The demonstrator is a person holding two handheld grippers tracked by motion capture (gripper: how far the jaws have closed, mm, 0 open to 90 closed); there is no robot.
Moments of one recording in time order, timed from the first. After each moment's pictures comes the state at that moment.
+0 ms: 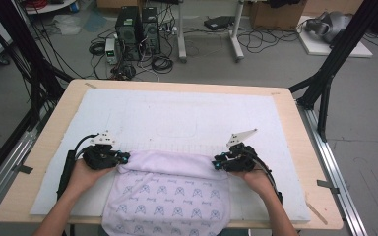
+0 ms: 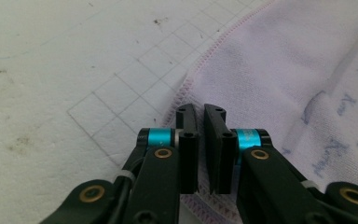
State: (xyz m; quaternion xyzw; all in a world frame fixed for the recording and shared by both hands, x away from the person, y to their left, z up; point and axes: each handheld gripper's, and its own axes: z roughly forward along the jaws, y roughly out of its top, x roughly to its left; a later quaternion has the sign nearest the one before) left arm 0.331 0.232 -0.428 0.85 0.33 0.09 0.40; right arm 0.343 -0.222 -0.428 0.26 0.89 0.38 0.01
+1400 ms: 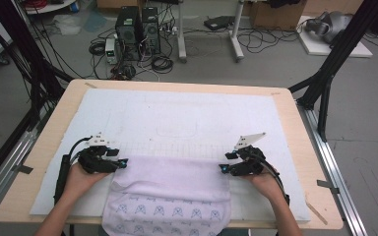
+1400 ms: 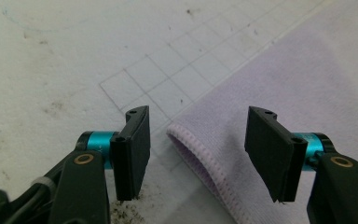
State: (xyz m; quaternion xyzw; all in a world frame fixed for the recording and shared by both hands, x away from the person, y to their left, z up) left arm 0.326 0.240 -0.440 0.84 0.37 0.11 0.38; right arm 0.336 -0.244 -0.432 0.28 0.89 0.37 0.05
